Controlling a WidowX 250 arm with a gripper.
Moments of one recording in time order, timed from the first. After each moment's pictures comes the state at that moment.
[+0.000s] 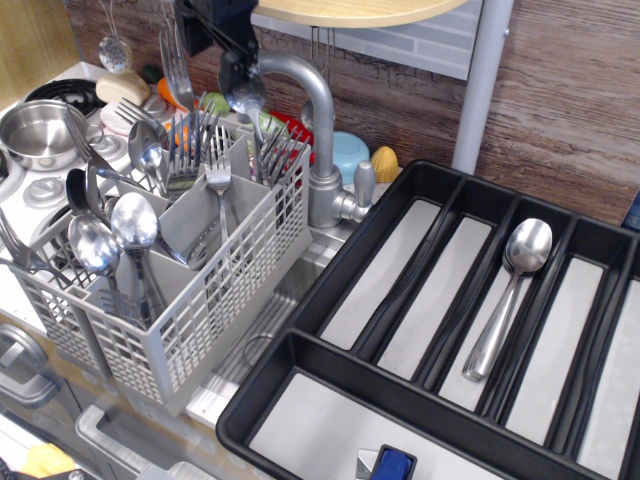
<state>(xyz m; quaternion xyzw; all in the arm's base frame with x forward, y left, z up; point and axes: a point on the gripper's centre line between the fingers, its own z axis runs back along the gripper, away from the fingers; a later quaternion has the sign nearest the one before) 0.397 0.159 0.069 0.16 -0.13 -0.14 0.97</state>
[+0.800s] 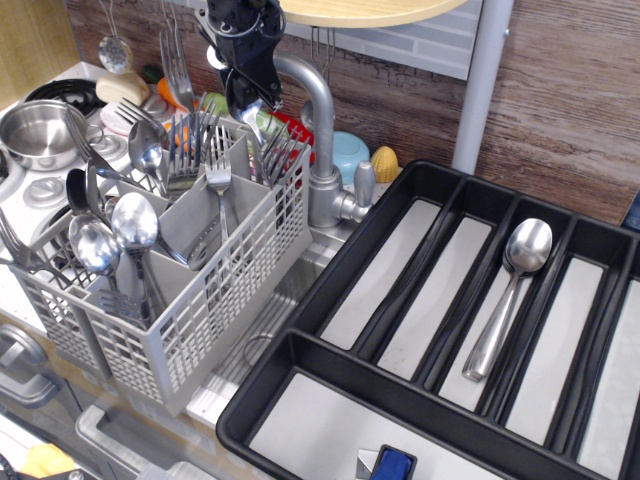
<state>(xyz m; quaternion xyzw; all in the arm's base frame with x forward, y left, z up) 0.405 0.145 0.055 0.18 -0.20 -0.14 0.95</state>
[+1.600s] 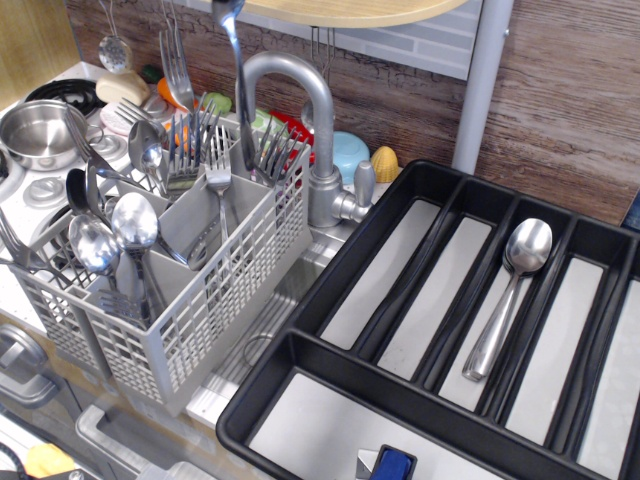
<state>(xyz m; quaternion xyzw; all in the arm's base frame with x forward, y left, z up) 0.388 0.127 0.165 0.23 -0.09 -0.05 0.97</state>
